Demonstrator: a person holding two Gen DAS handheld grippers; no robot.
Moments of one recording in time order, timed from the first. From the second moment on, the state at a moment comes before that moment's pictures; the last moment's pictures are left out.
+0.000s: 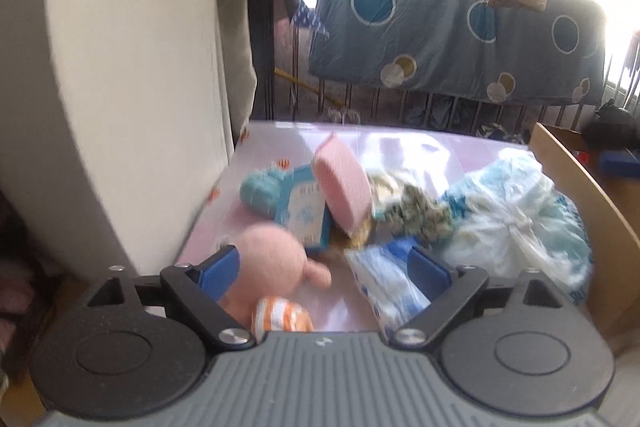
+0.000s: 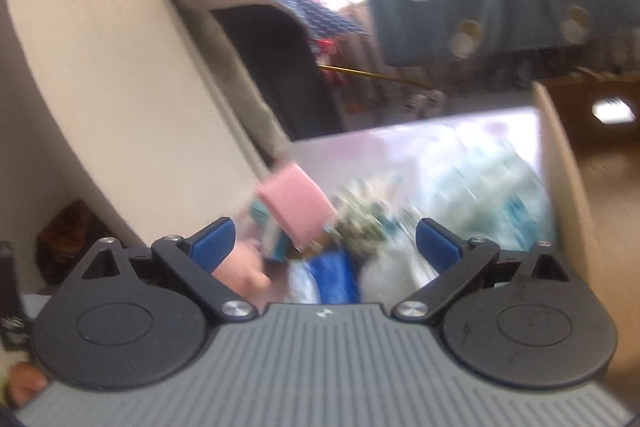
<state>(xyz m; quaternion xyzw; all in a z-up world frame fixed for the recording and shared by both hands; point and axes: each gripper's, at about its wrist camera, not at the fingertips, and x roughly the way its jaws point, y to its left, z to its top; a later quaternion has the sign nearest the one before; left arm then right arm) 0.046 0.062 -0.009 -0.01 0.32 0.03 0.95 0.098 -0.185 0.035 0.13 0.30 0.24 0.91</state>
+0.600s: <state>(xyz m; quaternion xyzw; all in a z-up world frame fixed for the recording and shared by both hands) 0.181 0.055 -0.063 0.01 0.36 0.00 0.93 0.368 -0.083 -0.026 0.07 0.44 0.50 0.74</state>
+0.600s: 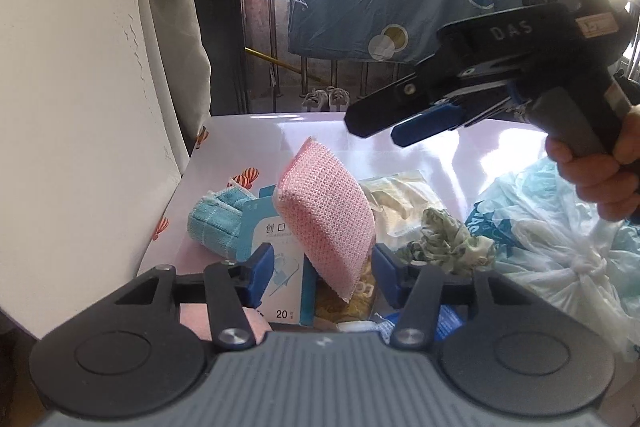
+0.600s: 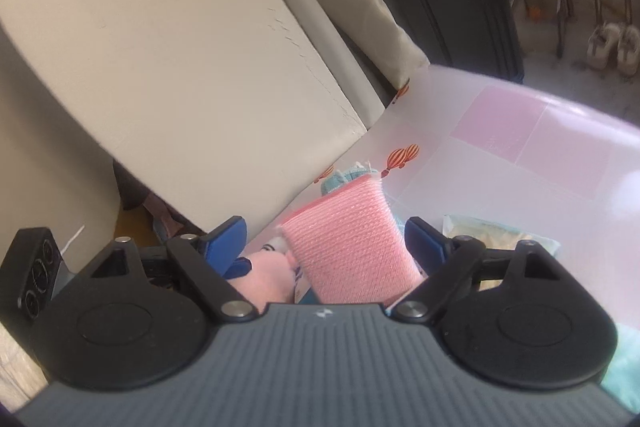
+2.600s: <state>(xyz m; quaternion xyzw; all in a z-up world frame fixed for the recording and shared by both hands) 0.283 -0.281 0.002 0.04 0.41 -0.27 0.87 0.253 -0.520 -0.008 0.43 0.42 0.13 0.79</state>
